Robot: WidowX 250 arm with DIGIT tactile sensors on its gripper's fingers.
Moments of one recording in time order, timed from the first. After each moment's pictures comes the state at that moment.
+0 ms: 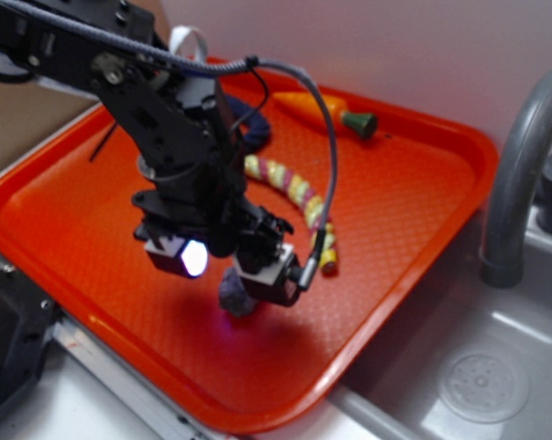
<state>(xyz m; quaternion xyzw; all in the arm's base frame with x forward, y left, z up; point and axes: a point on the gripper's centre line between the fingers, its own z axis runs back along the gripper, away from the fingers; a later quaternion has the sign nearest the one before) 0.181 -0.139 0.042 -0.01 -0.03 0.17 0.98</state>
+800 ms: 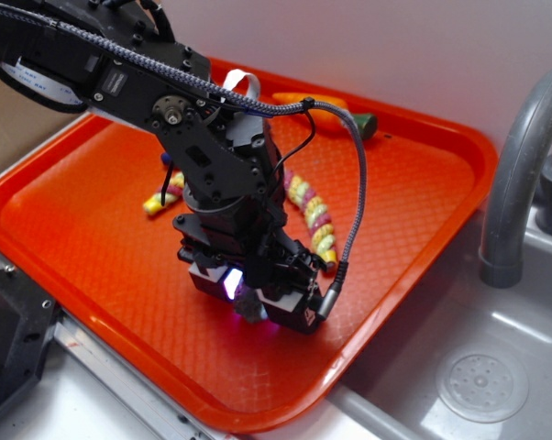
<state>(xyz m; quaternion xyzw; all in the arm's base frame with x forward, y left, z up) 0.183 -0.152 0.020 0.00 -0.02 0.12 0.99</state>
